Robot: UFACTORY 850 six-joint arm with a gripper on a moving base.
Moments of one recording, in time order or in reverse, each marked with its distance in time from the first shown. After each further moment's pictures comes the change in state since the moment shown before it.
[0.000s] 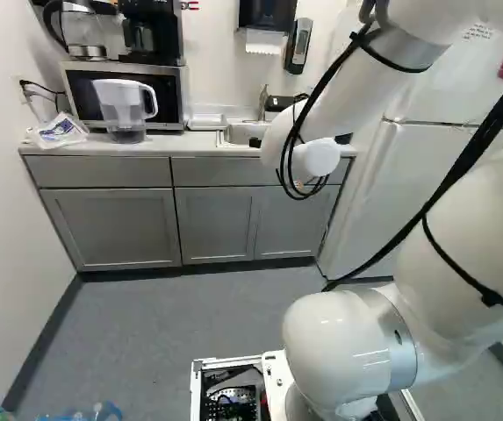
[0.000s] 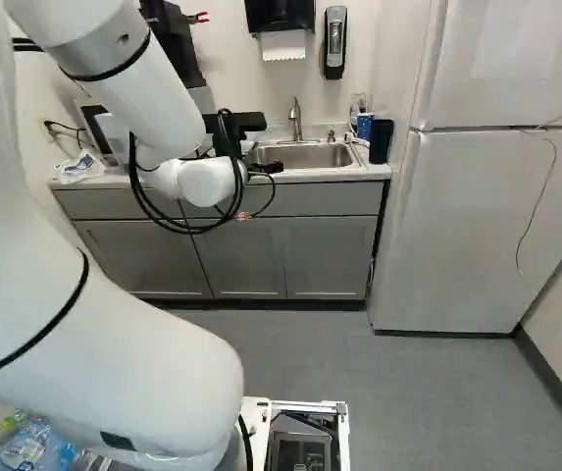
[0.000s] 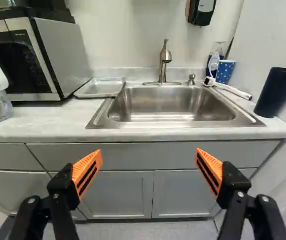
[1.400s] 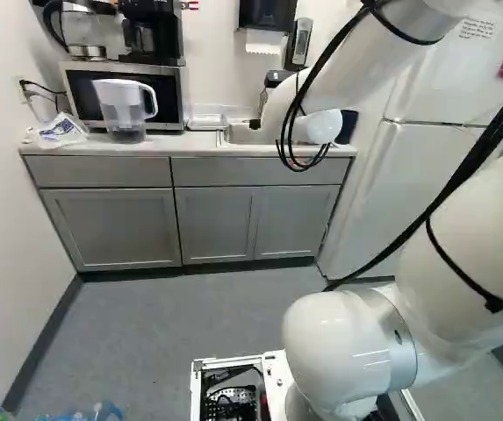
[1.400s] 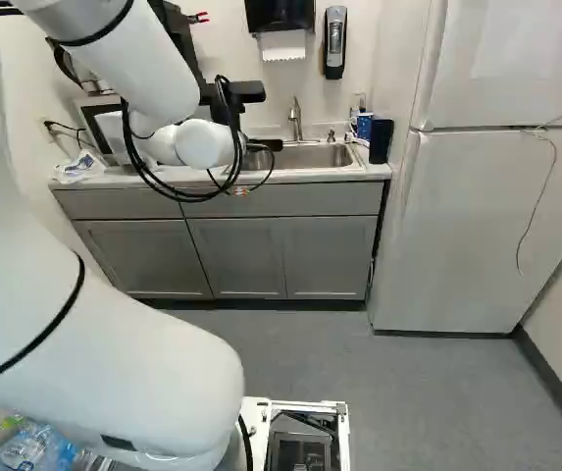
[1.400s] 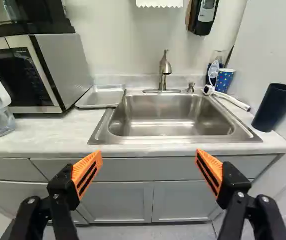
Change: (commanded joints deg) arm 0.0 0.9 -8.0 0.0 -9.8 0.0
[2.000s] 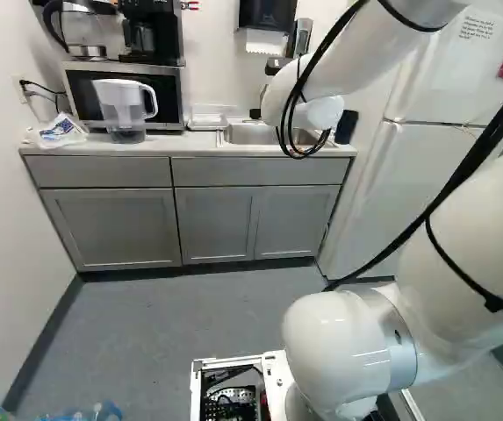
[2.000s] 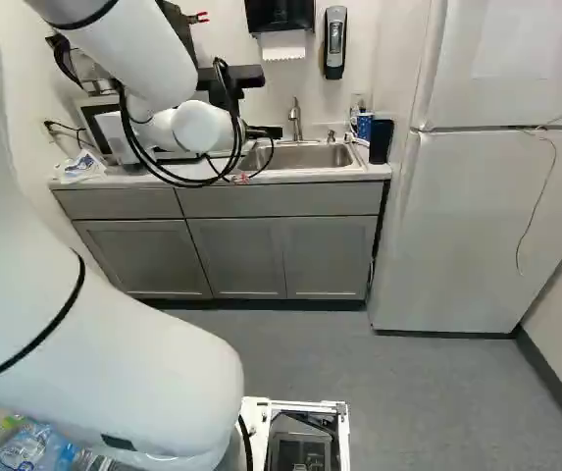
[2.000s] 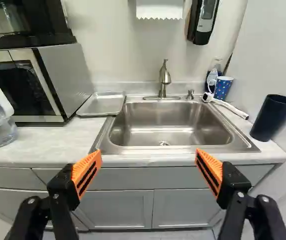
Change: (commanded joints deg) arm 0.0 -0.1 -3.8 0.0 -2.8 0.0
